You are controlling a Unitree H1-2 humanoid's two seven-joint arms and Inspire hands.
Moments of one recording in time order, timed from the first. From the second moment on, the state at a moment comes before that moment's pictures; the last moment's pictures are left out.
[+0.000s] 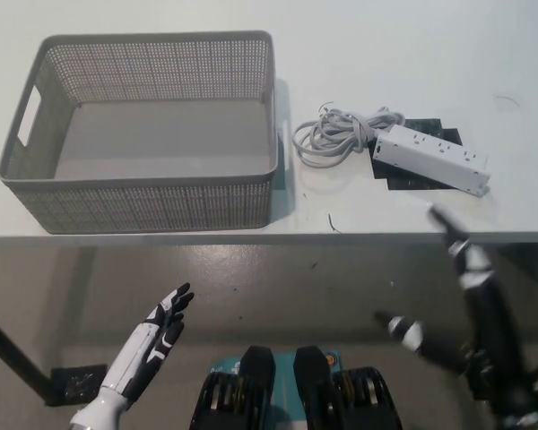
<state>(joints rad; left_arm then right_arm) -0.07 0.24 -0.16 0.25 0.11 -0.35 -0.07 -0.09 -0.22 0.17 -0.29 -0.42 -0.25 -0.17</state>
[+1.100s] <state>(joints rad) -0.07 0.24 -0.16 0.25 0.11 -0.35 -0.08 -1.20 -0.27 0.32 0.92 -0.46 0.02 0.09</state>
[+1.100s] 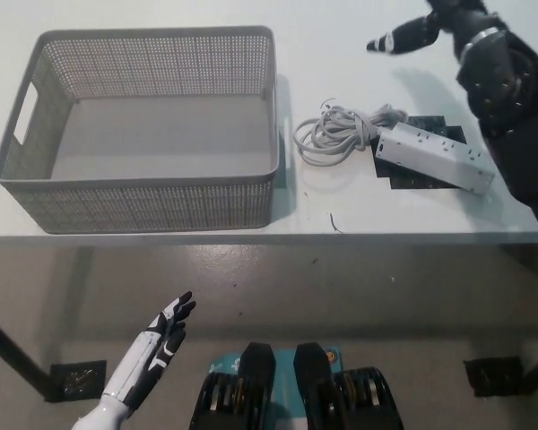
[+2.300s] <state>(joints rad) -0.03 0.25 -0.17 0.20 0.11 -0.43 -0.15 -1.29 -0.15 0.70 1.43 -0.58 0.13 0.31</state>
